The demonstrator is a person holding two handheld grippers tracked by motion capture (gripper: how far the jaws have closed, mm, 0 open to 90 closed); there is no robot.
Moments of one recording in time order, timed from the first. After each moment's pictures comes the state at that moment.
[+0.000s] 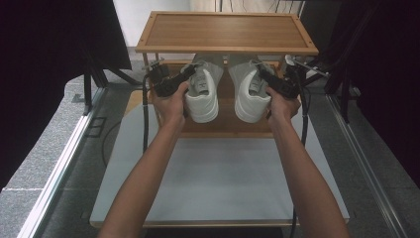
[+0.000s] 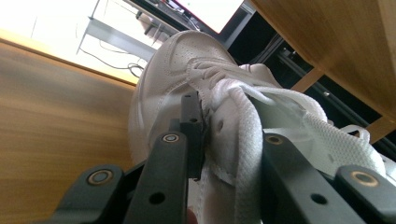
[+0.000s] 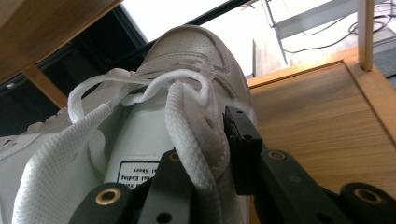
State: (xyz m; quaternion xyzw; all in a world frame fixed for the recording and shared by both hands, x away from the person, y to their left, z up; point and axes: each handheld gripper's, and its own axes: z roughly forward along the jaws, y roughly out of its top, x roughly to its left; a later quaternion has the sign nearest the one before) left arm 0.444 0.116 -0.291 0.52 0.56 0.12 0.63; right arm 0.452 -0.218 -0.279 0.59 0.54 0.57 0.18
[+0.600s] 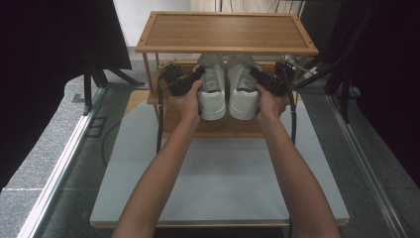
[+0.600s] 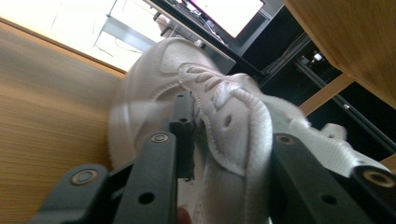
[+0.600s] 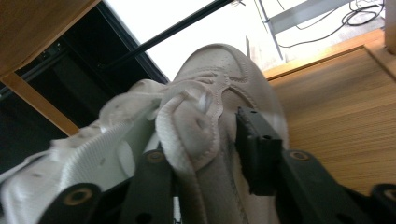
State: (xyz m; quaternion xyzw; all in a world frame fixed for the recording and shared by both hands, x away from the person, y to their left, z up) left arm 0.464 0.082 -0.306 0.50 0.59 0.12 0.62; right arm 0.471 -0.192 -0.289 0.61 0.52 0.57 0.18
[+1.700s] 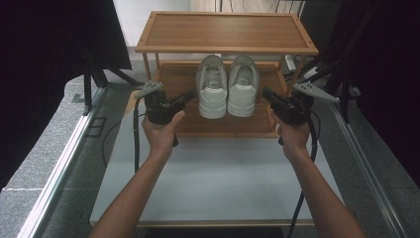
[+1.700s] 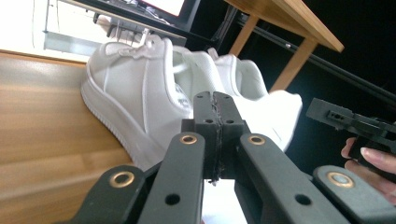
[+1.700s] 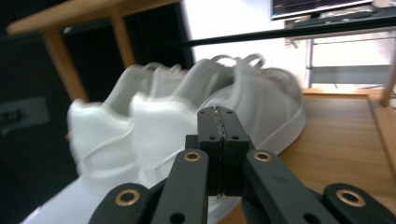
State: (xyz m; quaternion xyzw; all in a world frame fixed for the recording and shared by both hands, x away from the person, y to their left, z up) left arm 0.357 0.123 -0.299 0.61 0.45 0.14 0.64; right arm 0.369 -0.224 -0.285 0.43 0.63 0.59 0.25
